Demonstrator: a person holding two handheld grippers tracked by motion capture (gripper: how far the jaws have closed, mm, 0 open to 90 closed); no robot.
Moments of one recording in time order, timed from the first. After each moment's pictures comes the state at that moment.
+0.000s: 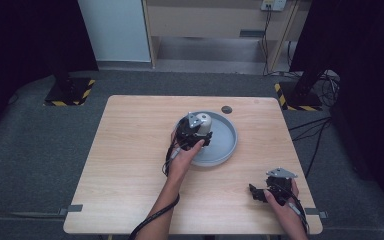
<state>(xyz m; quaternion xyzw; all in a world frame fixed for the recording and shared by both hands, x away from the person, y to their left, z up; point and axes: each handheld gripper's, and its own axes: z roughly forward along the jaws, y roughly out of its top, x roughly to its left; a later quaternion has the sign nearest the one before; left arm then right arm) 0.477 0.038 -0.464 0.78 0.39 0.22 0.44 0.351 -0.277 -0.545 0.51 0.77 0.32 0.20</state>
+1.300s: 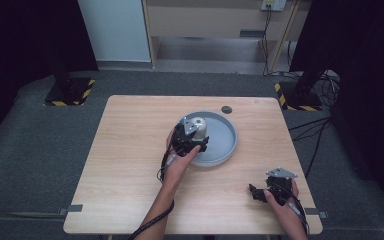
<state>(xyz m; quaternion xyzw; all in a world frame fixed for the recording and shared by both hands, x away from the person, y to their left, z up) 0.460 0.050 -0.471 0.77 0.39 0.24 0.44 0.351 -0.277 -0.545 0.51 0.77 0.32 0.20</state>
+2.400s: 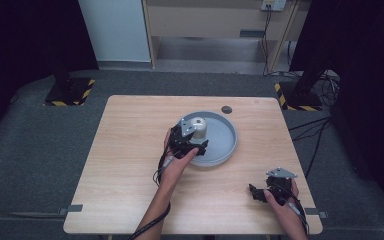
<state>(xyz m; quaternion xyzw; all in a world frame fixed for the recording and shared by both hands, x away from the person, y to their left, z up) 0.451 0.057 -0.468 0.78 0.39 0.23 0.44 0.351 -0.277 -0.545 0.51 0.77 0.32 0.20</state>
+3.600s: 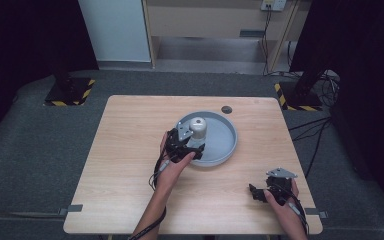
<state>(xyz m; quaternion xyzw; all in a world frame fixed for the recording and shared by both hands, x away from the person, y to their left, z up) 0.438 0.067 -0.470 0.78 0.39 0.24 0.43 0.351 -0.277 -0.545 0.51 0.77 0.32 0.20</state>
